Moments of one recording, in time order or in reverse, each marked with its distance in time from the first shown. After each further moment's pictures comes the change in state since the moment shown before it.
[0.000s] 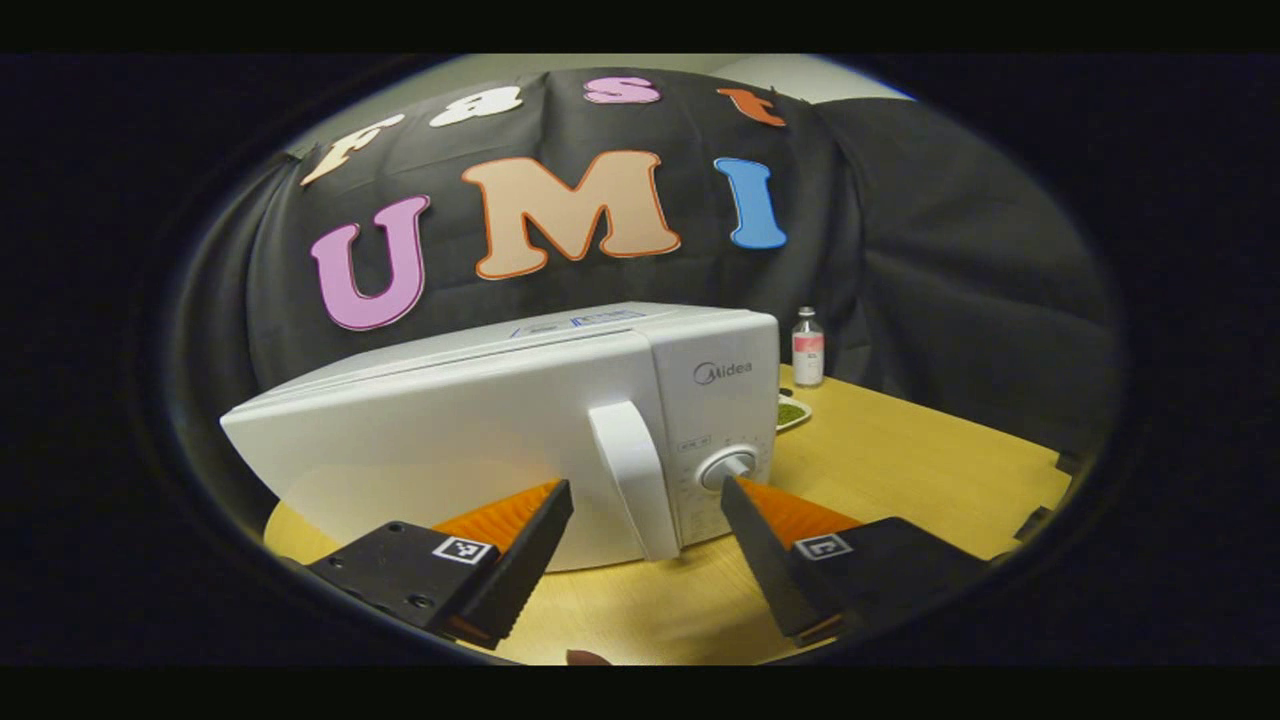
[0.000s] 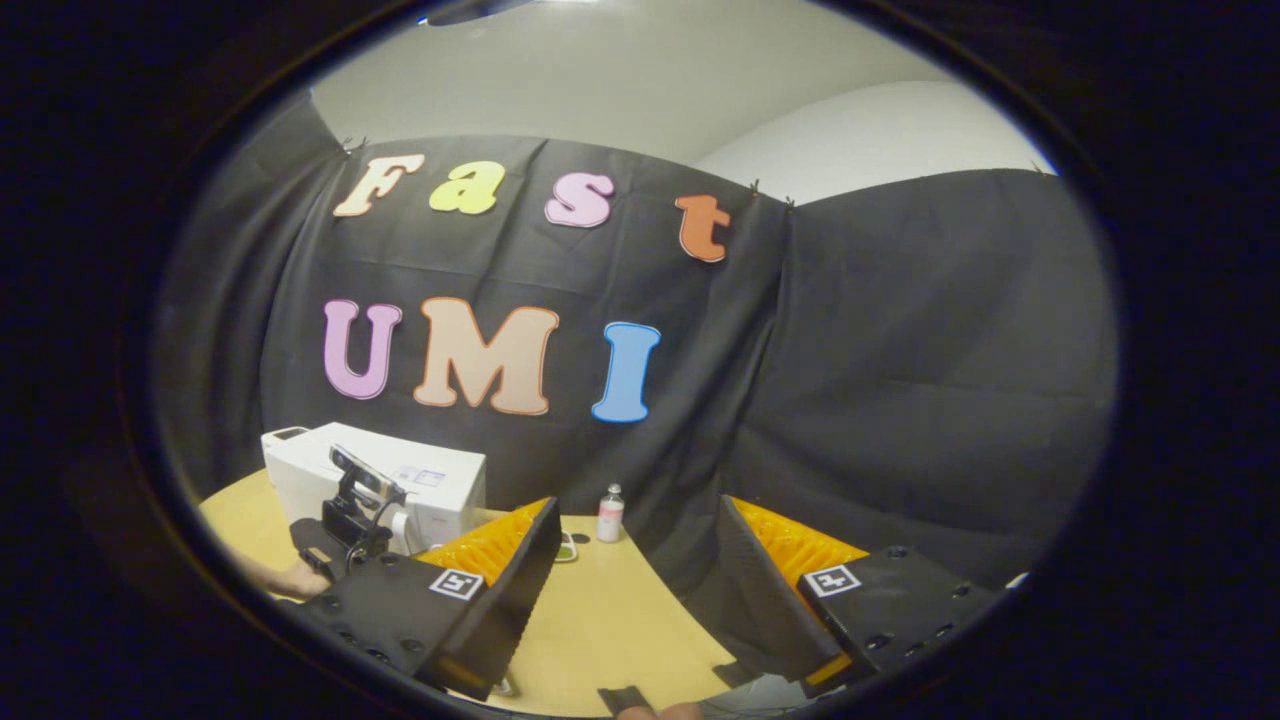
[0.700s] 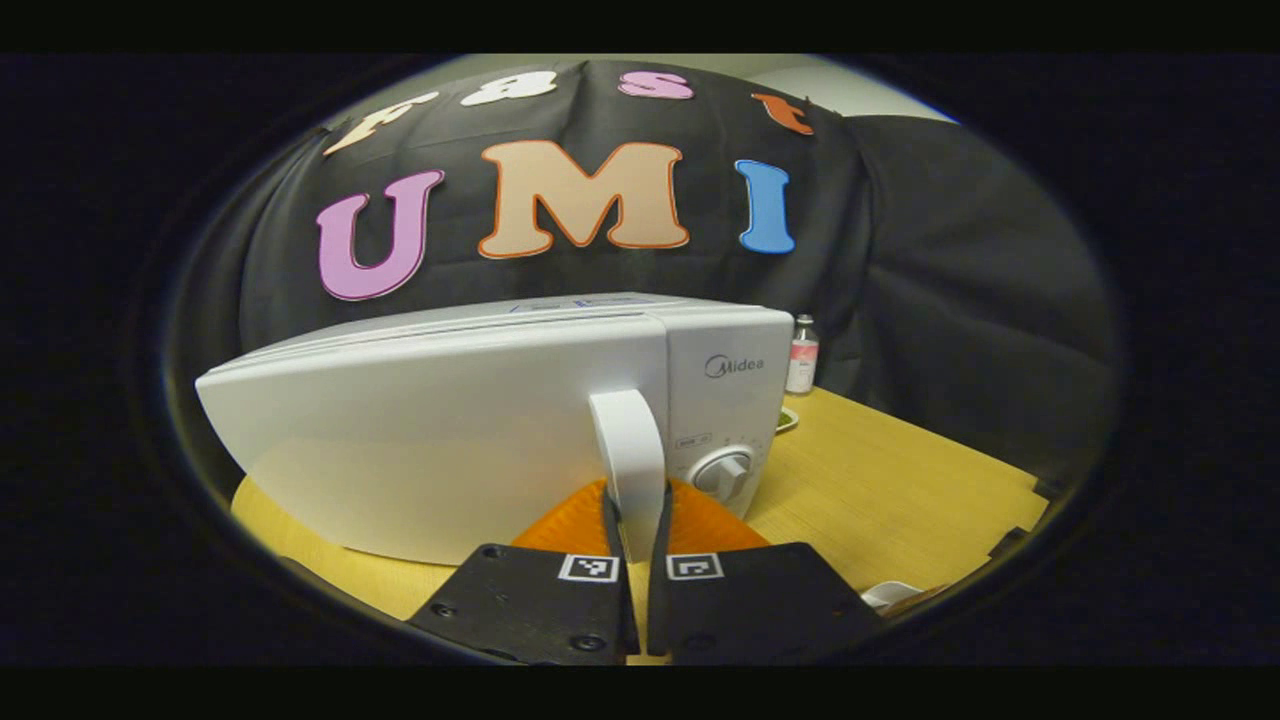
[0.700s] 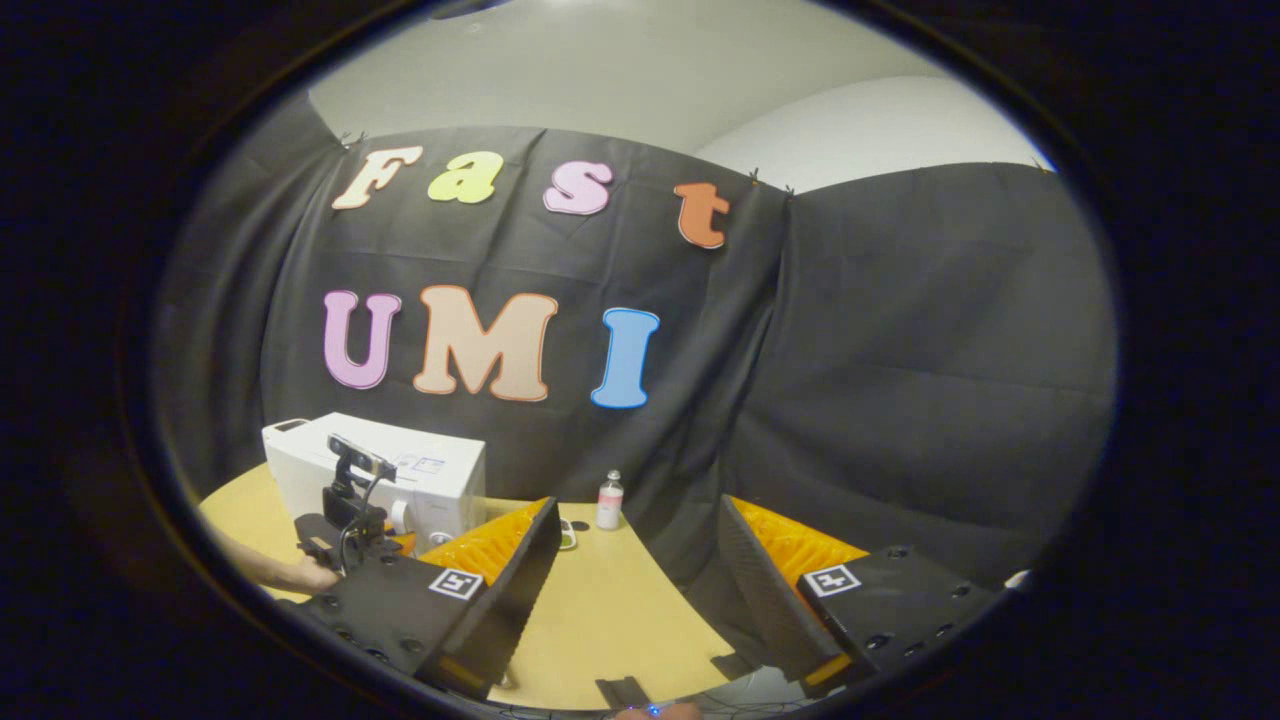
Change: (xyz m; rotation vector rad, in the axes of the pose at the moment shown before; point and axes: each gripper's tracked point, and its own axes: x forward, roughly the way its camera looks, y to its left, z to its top) left arm 0.003 -0.006 -0.003 -0.093 0.026 -0.067; right arm -0.001 0.009 -0.012 0.013 0.035 0.033
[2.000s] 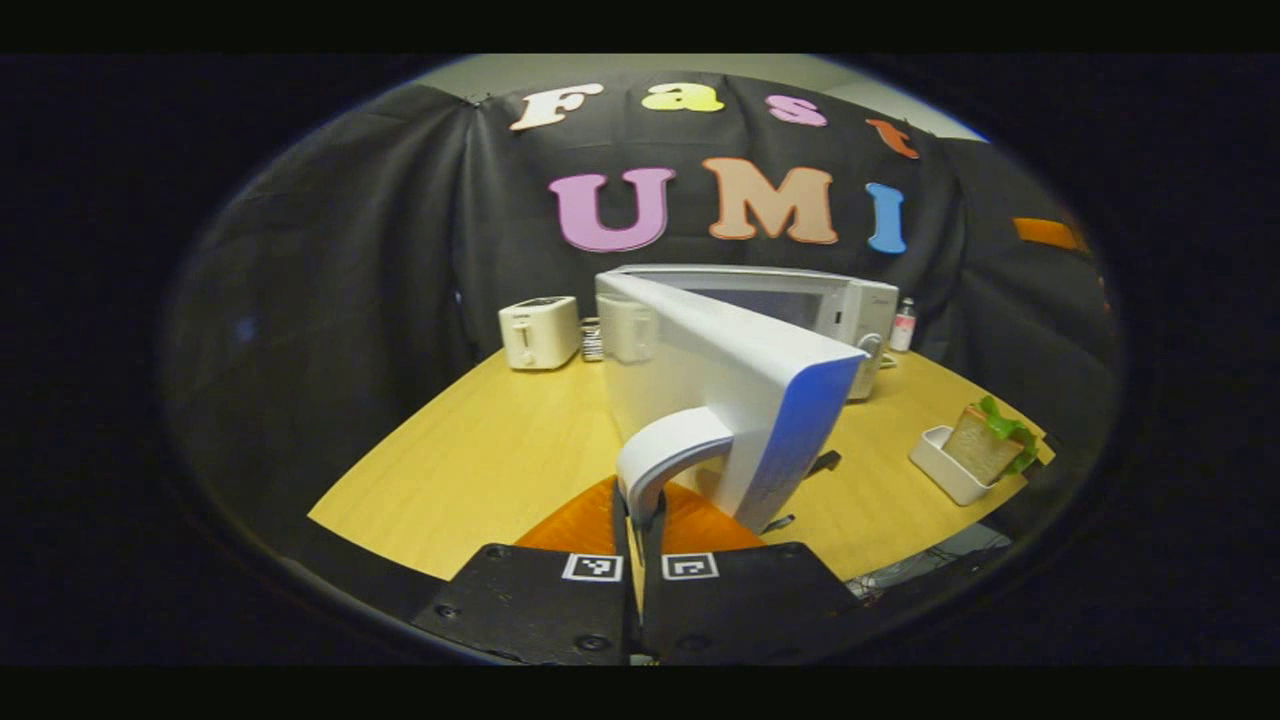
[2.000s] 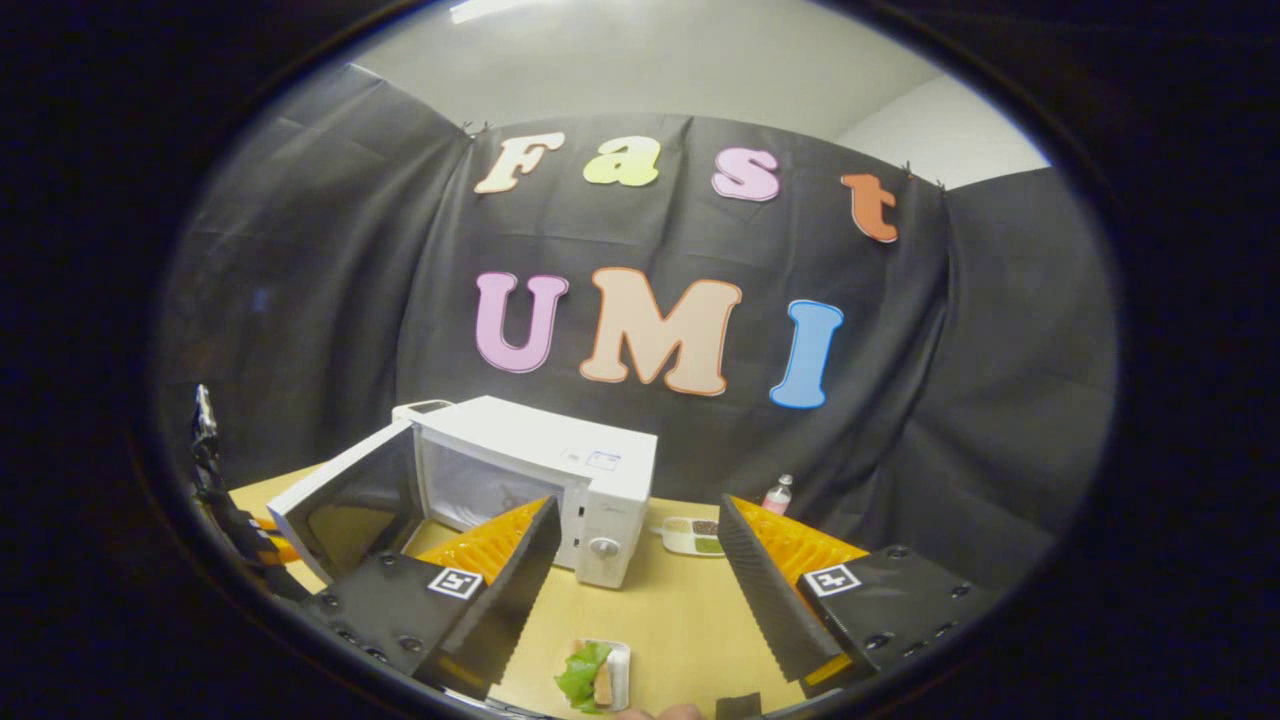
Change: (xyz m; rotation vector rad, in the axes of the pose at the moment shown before) left arm -0.318 0.181 -0.114 -0.204 0.076 0.333; right arm 0.011 0.192 -0.034 -0.056 0.019 0.415
